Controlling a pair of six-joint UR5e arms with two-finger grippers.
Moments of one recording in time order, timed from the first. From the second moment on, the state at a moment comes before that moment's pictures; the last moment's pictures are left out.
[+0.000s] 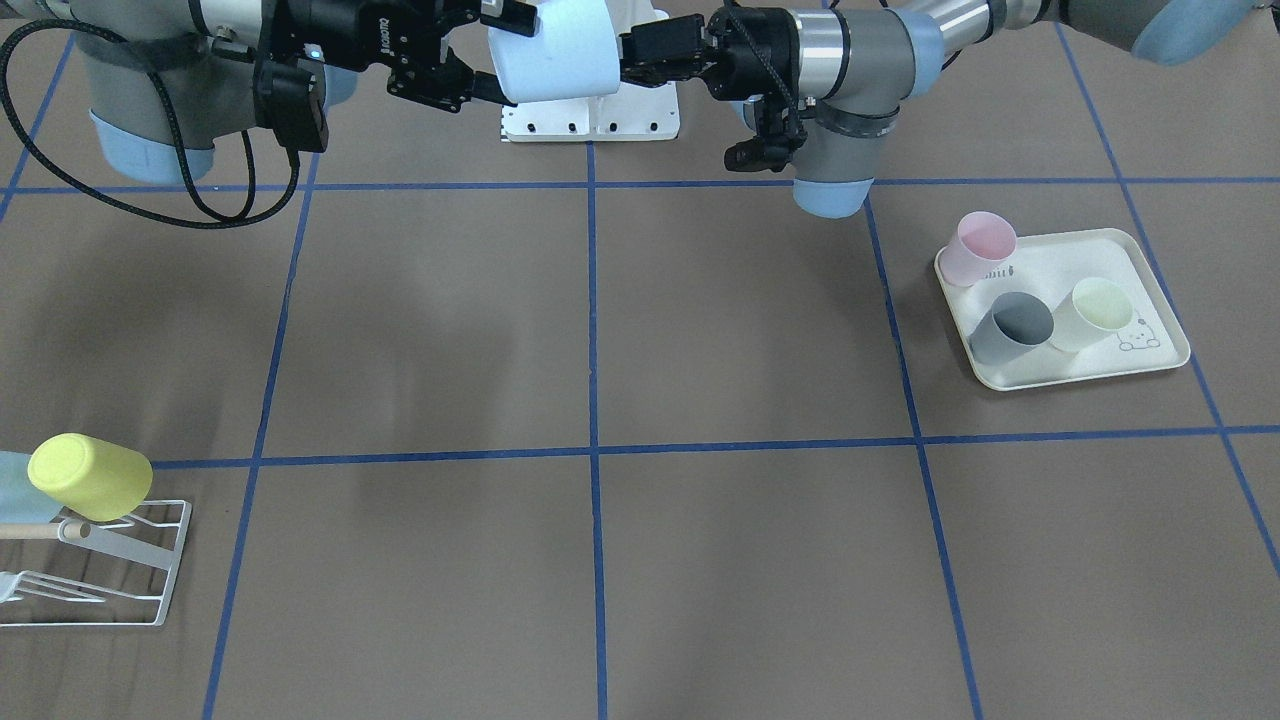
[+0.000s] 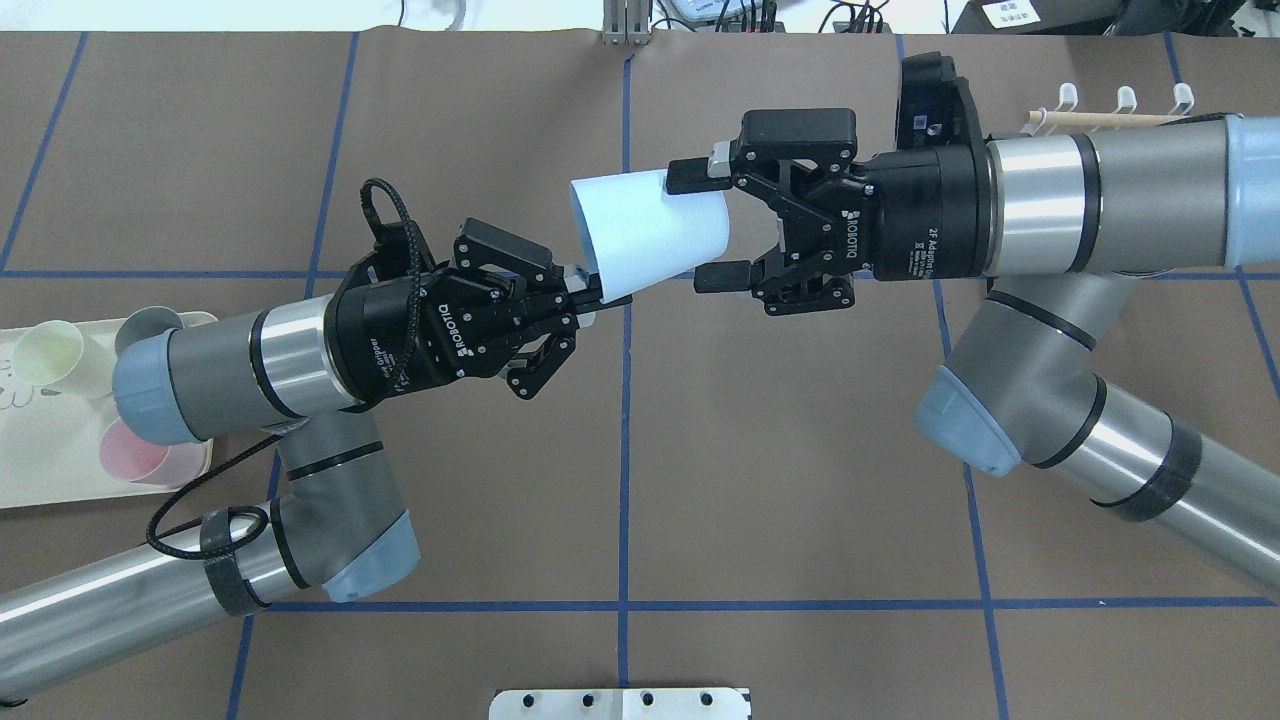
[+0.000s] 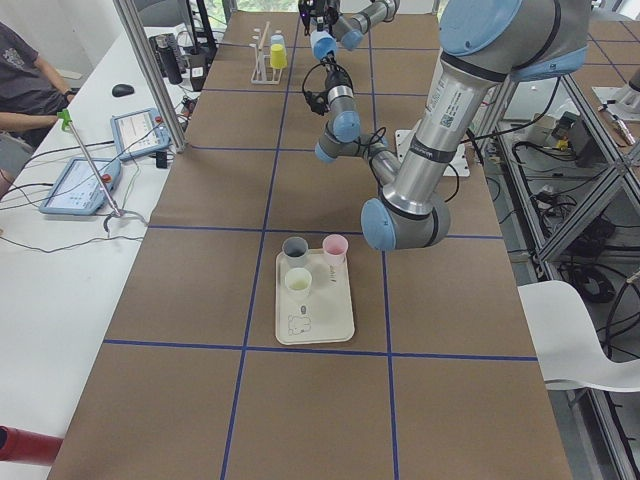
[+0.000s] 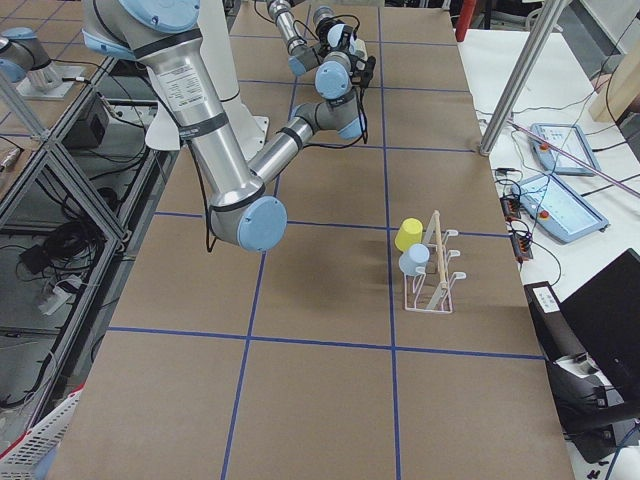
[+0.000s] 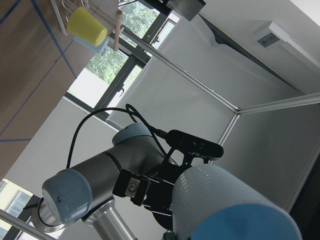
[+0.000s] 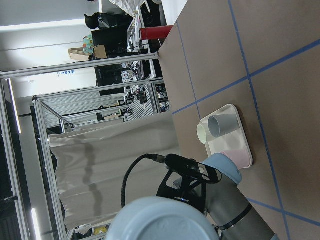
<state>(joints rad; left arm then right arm) -0.50 -2.15 -1.55 -3.55 -1.68 -2.52 0.76 -1.08 1.79 -0.11 2.13 2.19</state>
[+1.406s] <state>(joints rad) -0.49 -2.14 -1.54 -3.57 -1.63 -2.51 0.73 -1.08 1.79 -0.08 2.08 2.24</state>
